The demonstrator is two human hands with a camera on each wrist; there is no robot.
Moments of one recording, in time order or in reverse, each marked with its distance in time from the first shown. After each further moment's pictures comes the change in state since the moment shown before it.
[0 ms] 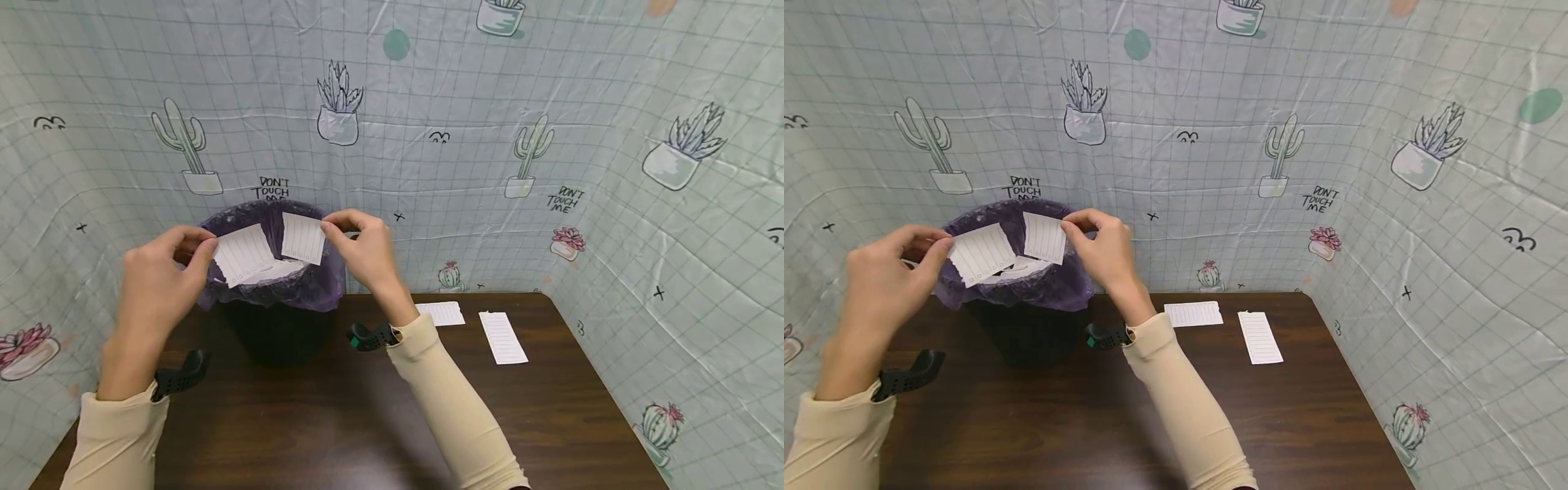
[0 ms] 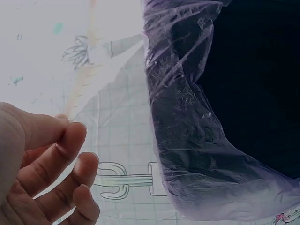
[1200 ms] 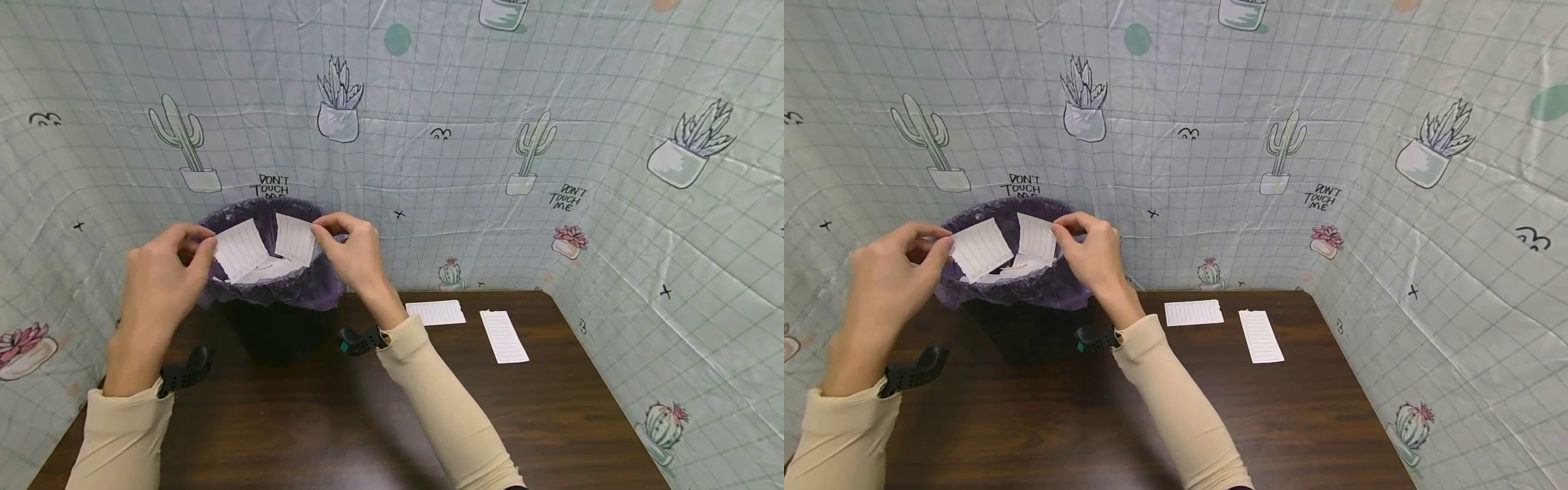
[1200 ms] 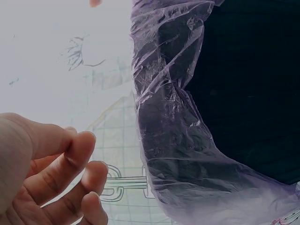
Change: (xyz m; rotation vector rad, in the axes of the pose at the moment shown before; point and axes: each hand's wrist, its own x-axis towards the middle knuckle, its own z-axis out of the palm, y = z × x) left_hand 0.003 -0.001 0.004 0.054 -0.042 -0.069; right_hand -0.001 0.002 0.018 -0.018 0.008 0.006
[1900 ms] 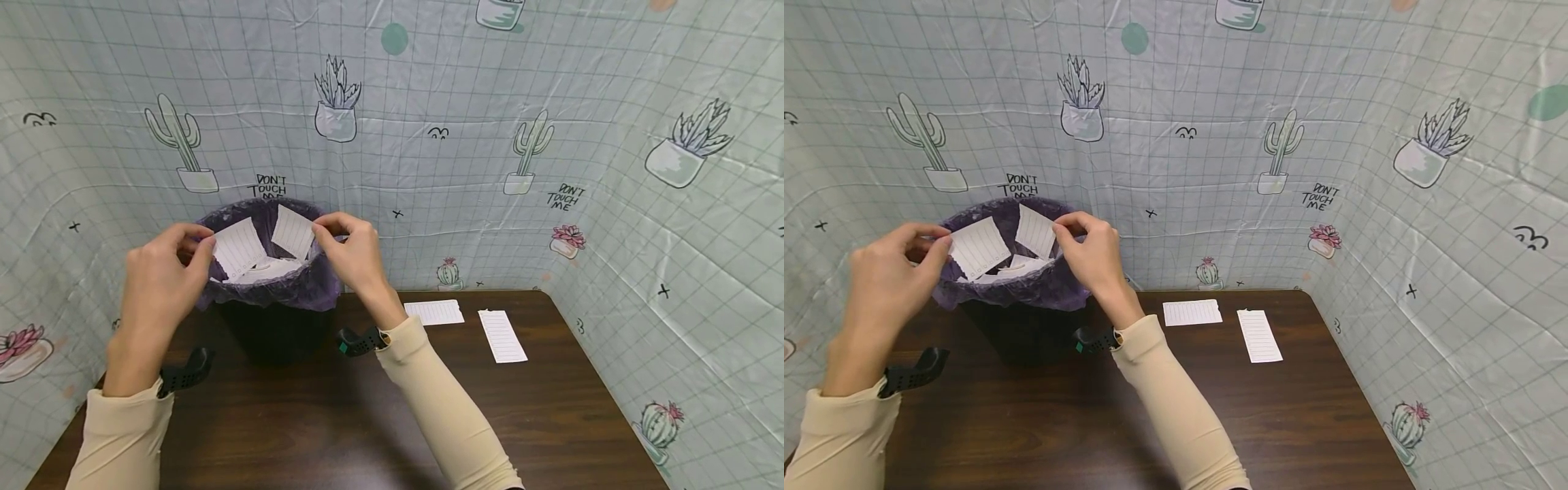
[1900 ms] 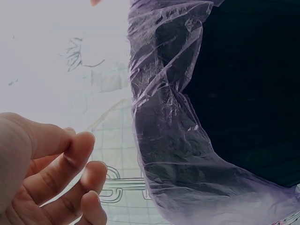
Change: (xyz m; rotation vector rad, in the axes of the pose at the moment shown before) left_hand -0.001 0.003 0.003 0.008 -0.009 -0.009; right_hand -0.002 0.002 -0.002 0.030 0.016 0.016
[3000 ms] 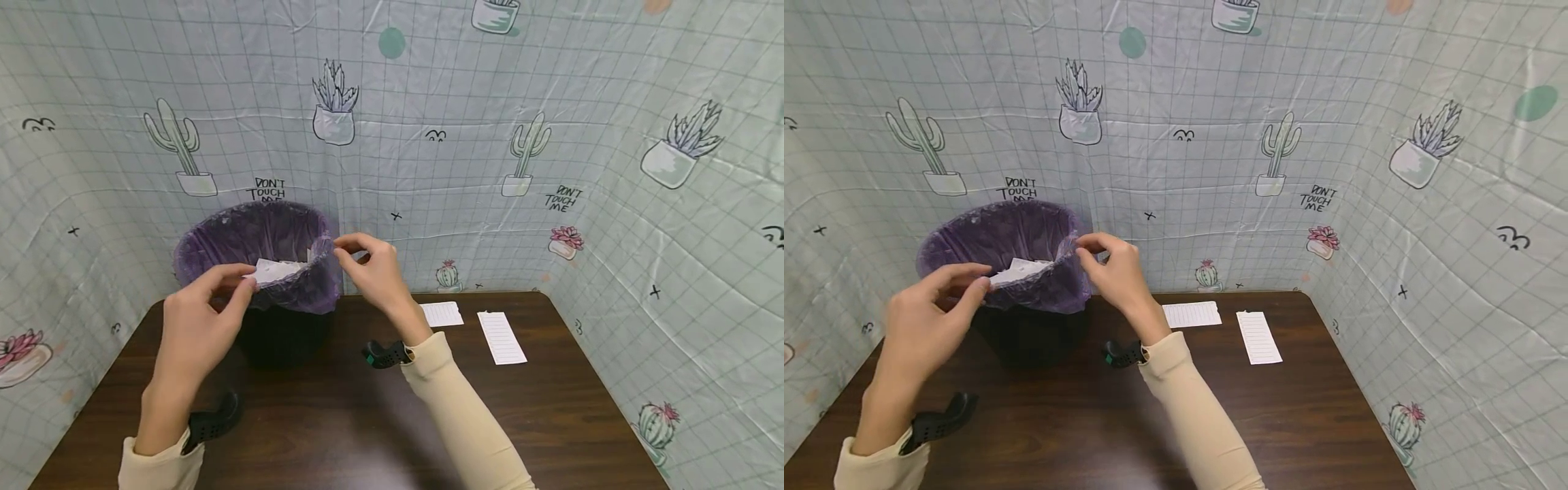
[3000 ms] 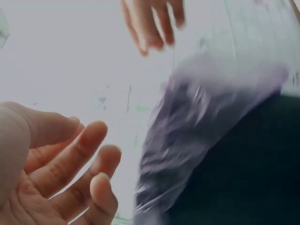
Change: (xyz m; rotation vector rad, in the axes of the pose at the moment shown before) left_hand -0.052 0.031 0.015 -0.229 -0.017 0.079; right_hand -0.024 0.028 -0.030 -0.069 -0.090 -0.046
